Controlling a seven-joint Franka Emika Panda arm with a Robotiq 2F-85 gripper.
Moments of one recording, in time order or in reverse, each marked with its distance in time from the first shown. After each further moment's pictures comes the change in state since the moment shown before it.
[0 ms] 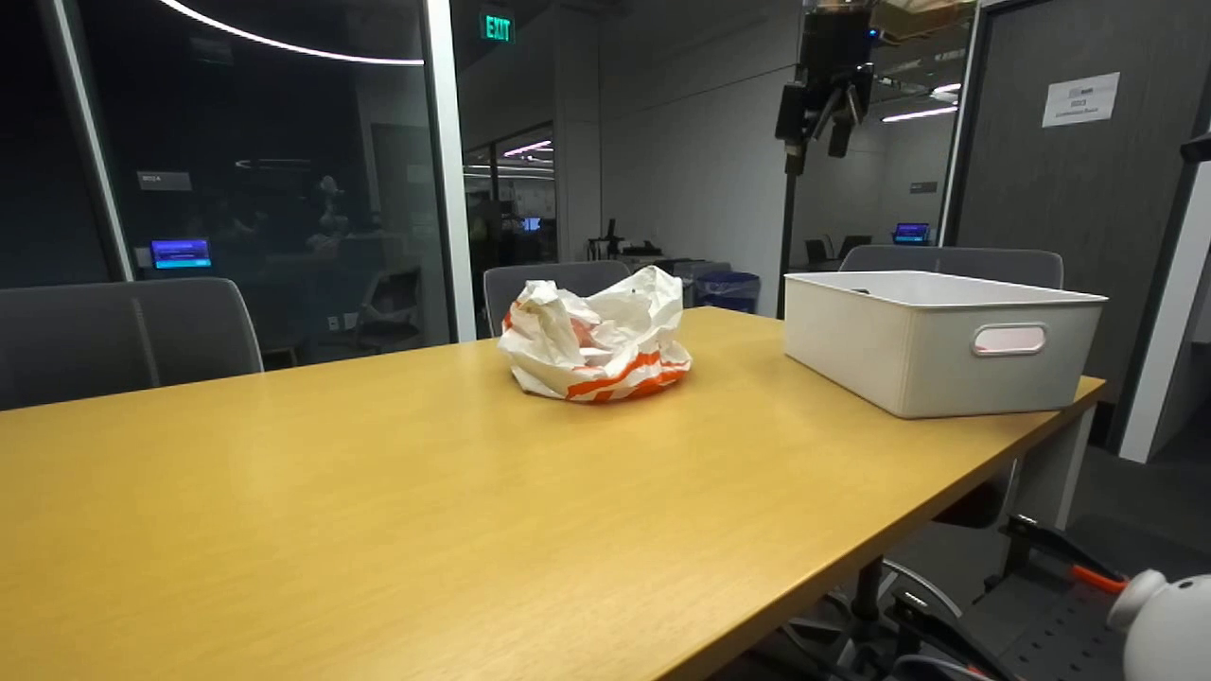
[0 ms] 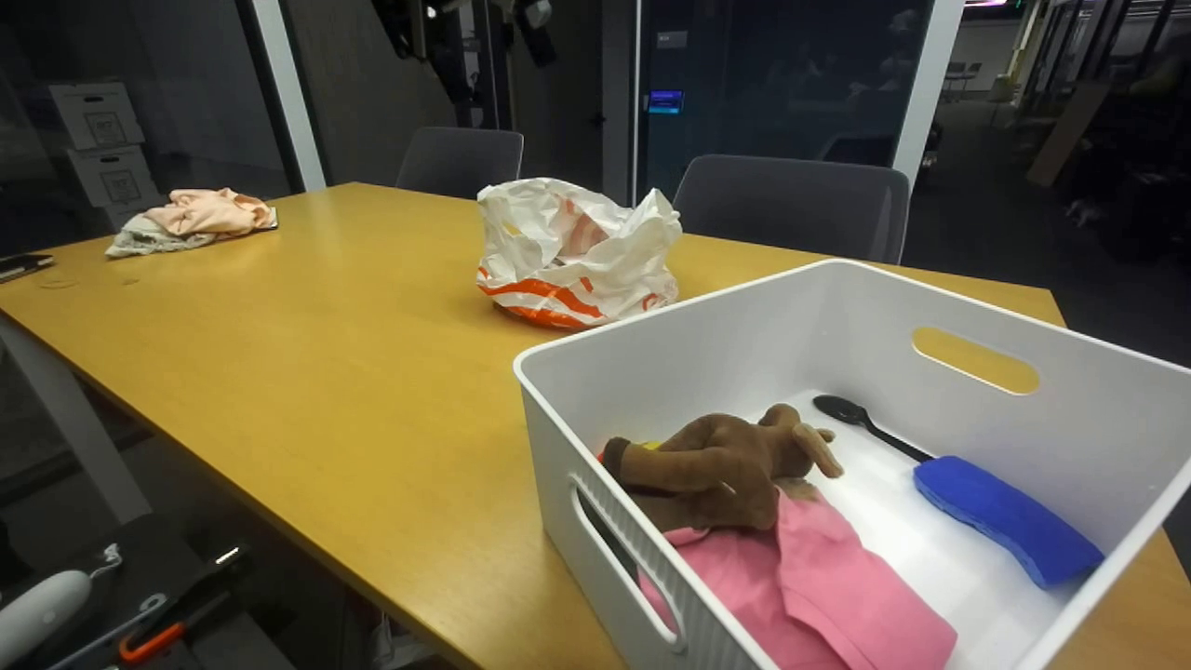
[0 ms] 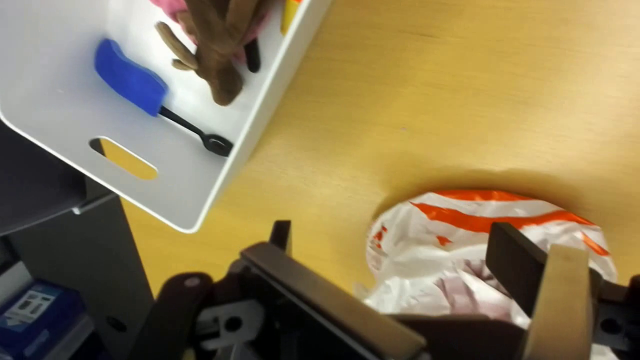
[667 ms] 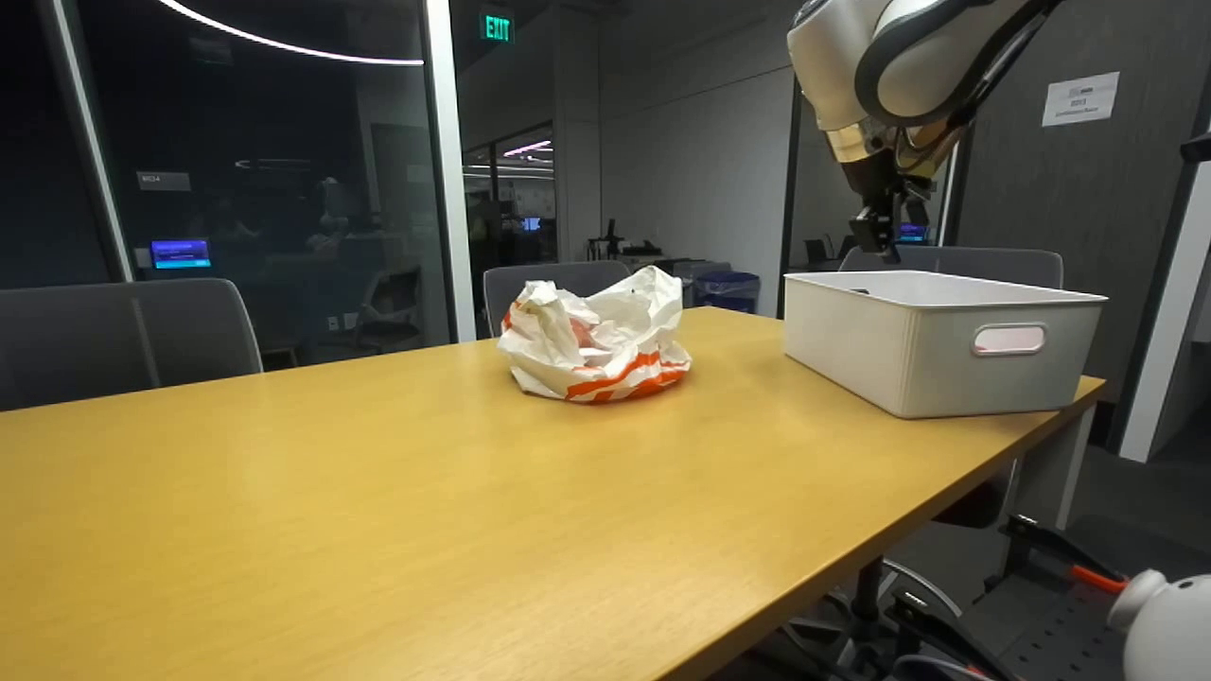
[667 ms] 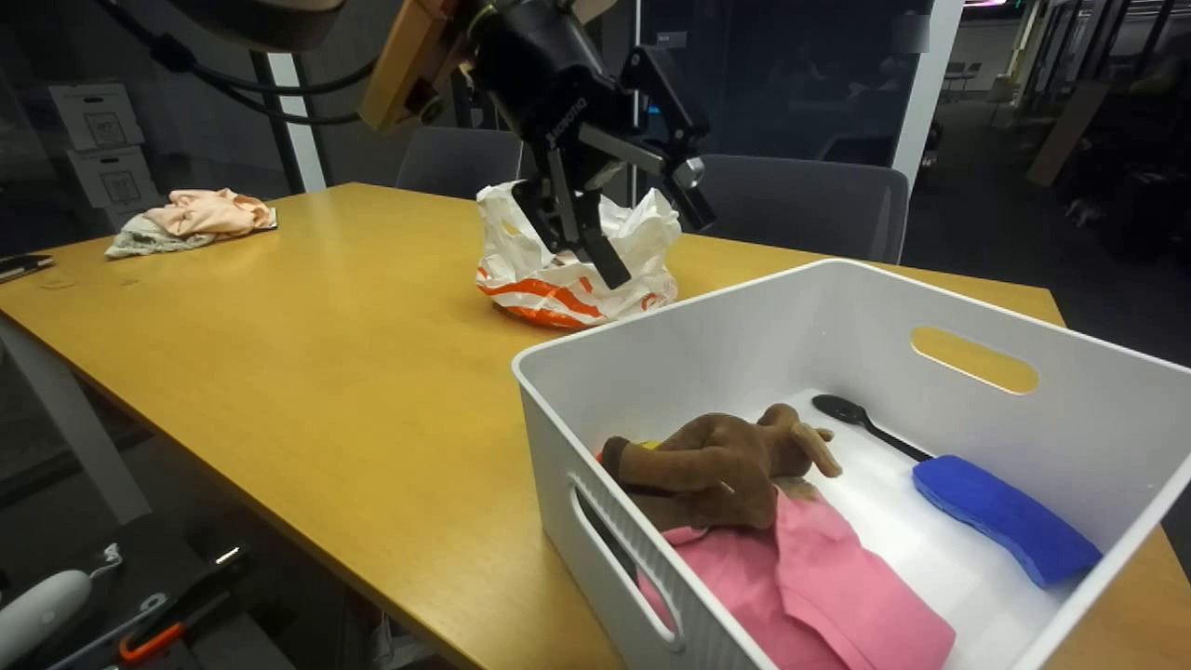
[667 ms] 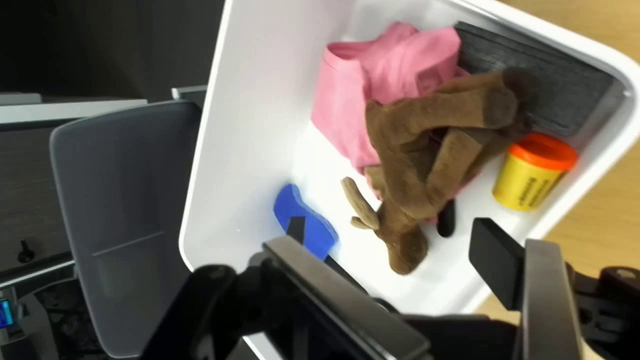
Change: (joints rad) arm -0.137 0.220 -0.016 -0.069 -0.504 -0.098 0.251
